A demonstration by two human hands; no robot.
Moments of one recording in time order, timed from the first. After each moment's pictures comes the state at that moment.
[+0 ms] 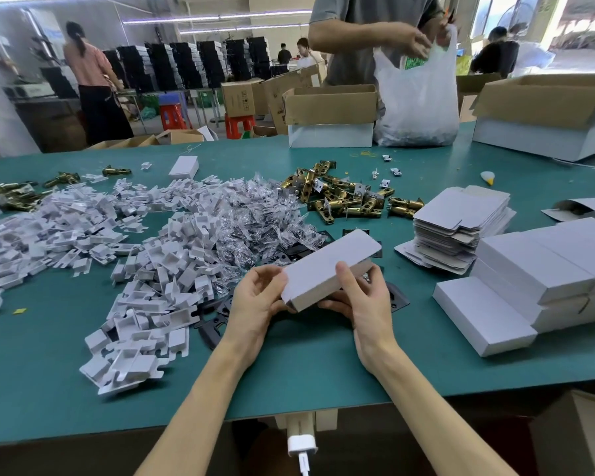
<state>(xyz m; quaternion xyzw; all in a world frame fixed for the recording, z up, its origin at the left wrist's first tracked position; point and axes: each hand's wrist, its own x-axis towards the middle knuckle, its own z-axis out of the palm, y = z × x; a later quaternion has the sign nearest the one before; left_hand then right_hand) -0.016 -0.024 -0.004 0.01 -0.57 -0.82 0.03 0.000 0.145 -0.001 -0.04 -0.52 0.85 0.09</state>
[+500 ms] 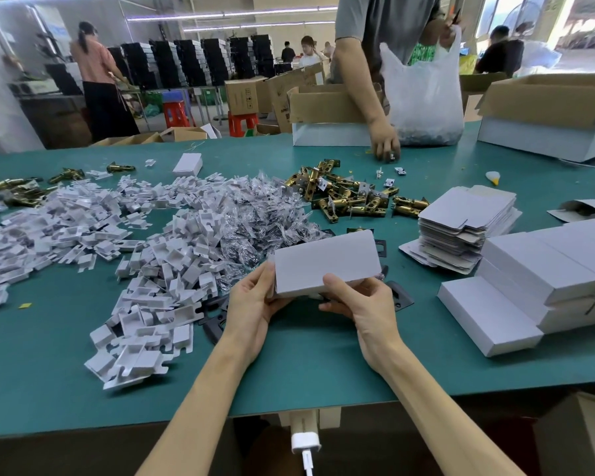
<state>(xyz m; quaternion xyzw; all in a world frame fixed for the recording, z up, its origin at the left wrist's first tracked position) -0.019 -0.029 -0.004 0.04 -0.53 -0.85 0.02 0.001 0.149 -0.003 -0.01 -0.53 0.85 0.05</state>
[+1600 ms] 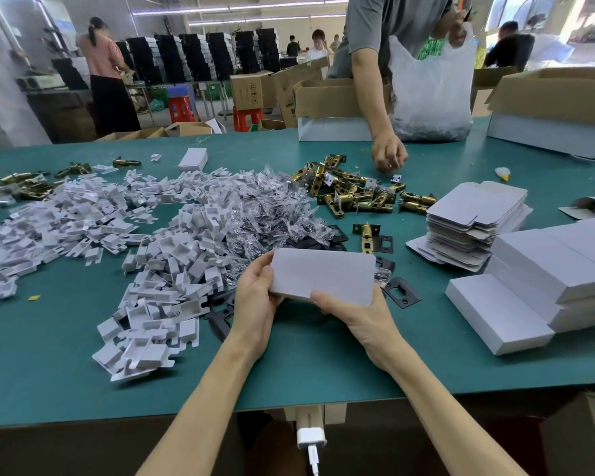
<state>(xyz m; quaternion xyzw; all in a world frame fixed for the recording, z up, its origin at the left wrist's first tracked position) -0.022 -0.028 -0.007 0.05 -0.58 -0.81 0.07 0.012 0.145 -0.001 0.08 -0.64 0.77 0.01</state>
